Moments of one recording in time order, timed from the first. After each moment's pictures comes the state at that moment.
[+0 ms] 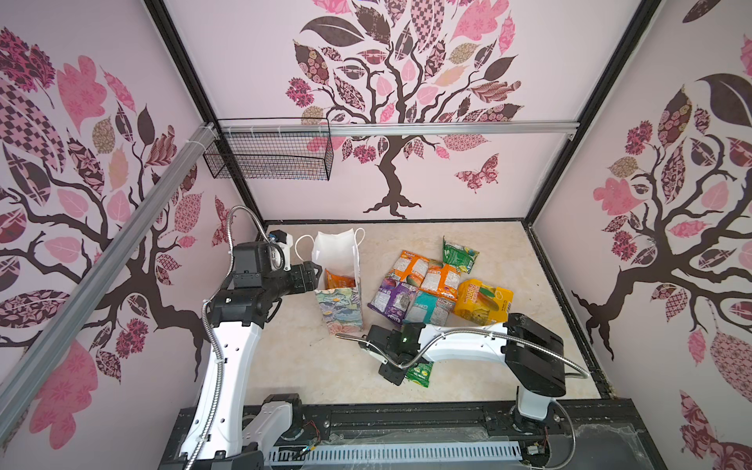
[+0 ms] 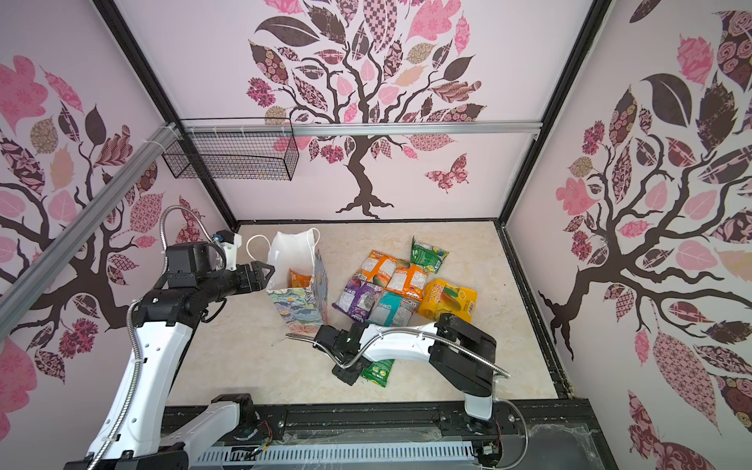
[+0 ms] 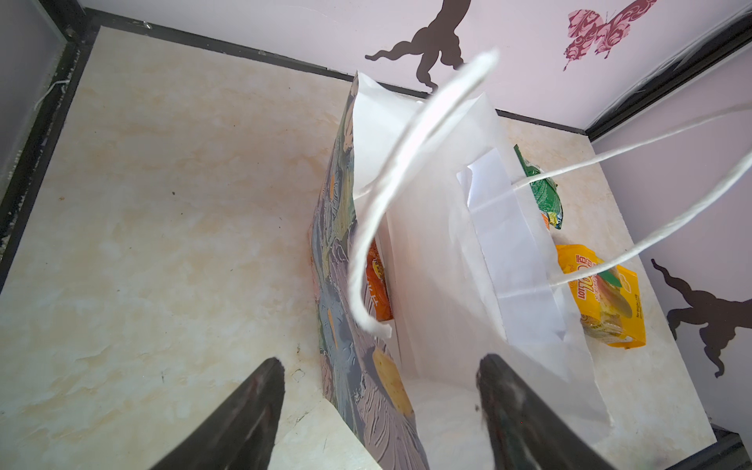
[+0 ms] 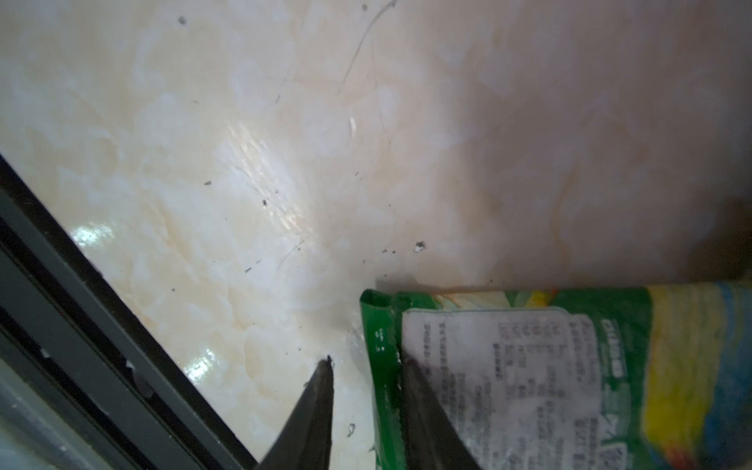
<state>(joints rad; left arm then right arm) 0.02 1.03 1.22 -0.88 0.32 -0.16 1.21 1.84 1.20 -0.70 0.02 0.16</state>
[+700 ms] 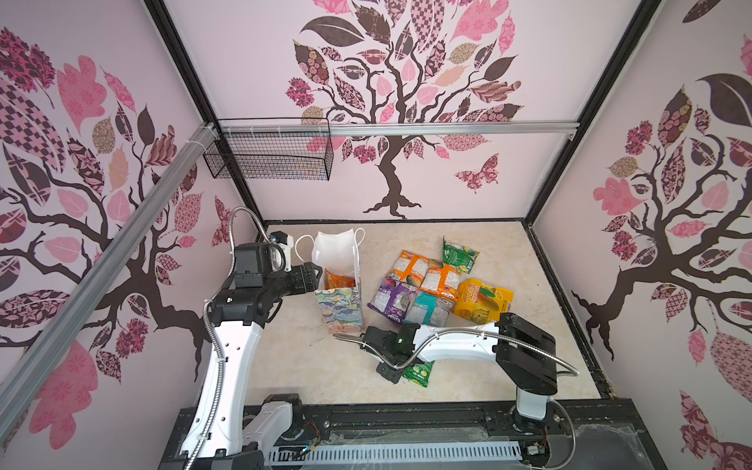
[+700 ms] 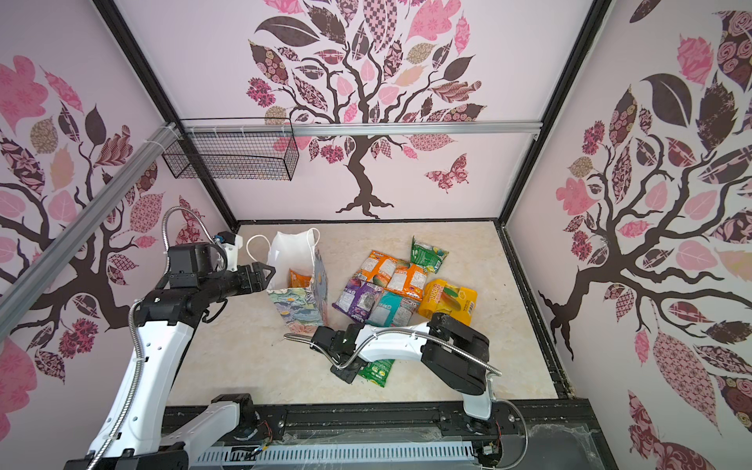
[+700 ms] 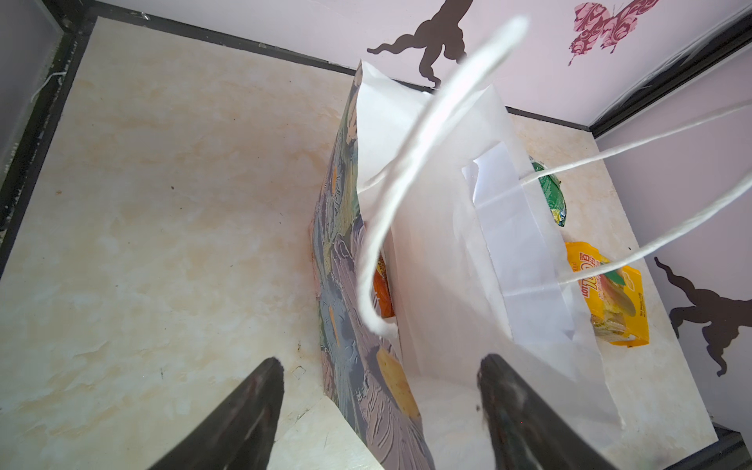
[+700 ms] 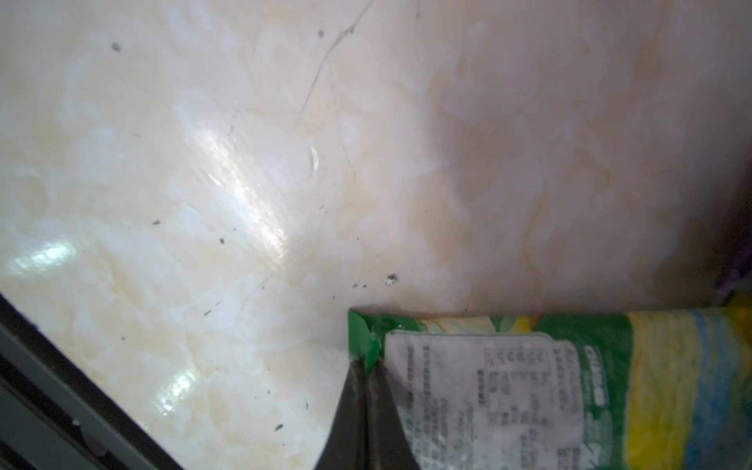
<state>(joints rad) 0.02 1.03 1.21 -0.87 0.32 -0.16 1.21 1.87 1.22 -0.69 0.08 0.18</state>
